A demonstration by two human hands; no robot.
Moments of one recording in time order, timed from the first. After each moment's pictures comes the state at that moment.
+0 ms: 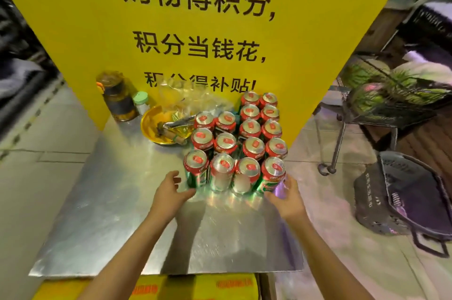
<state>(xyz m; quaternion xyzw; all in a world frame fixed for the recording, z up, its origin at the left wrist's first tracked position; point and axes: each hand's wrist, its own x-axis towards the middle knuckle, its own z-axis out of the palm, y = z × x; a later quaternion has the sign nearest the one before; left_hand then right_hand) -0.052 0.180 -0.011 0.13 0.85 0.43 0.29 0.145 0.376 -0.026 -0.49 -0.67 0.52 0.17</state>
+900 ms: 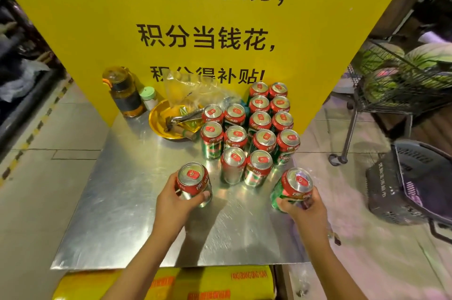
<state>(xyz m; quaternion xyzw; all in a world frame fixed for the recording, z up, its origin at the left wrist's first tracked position) -0.026 0.147 0.006 0.16 0.79 0.55 0.22 0.169 0.326 -0.002 -0.46 -0.62 0.57 0.28</state>
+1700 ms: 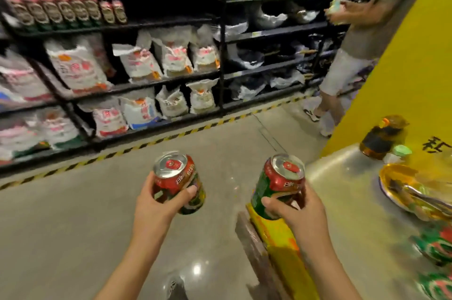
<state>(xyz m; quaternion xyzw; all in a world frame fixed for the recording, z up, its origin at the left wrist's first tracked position) 0.151 -0.209 0.121 -0.27 0.65 0.67 -0.21 0.065 0.007 0.111 0.05 -0.74 0.67 -0.08</state>
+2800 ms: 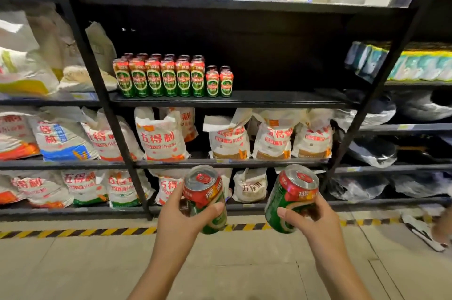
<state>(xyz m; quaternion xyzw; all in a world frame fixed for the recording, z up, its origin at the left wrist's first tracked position) -0.238 -0.721 0.147 -0.34 0.65 0.59 -0.33 -0.396 -0.564 0.139 0.19 -0.71 0.66 -0.18</state>
